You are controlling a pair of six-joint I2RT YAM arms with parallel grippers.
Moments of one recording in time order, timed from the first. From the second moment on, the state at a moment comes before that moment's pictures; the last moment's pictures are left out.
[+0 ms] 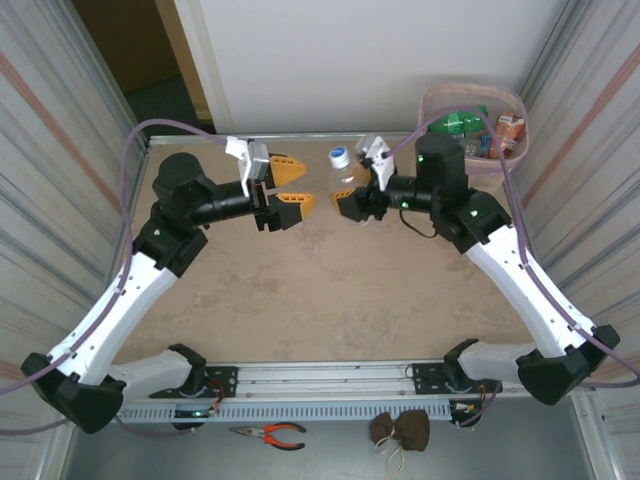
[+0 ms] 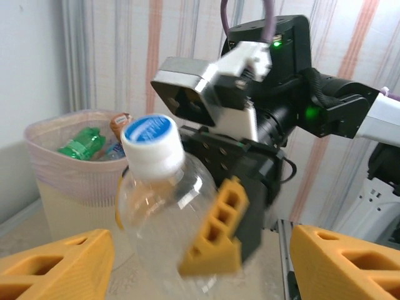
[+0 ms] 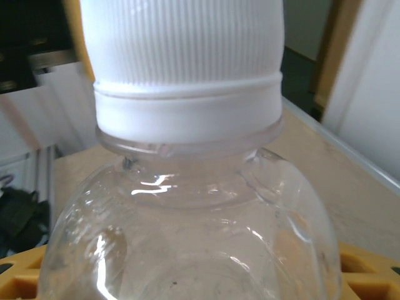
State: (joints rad) left arm -0.54 1.10 1.23 -0.05 0.78 -0.15; right arm 0.54 1.24 1.44 -0.53 -0.54 -0.11
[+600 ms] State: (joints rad) left arm -0.54 1.07 1.18 -0.04 0.70 -0.15; right arm -0.02 1.43 1.68 -0.47 -0.32 0.47
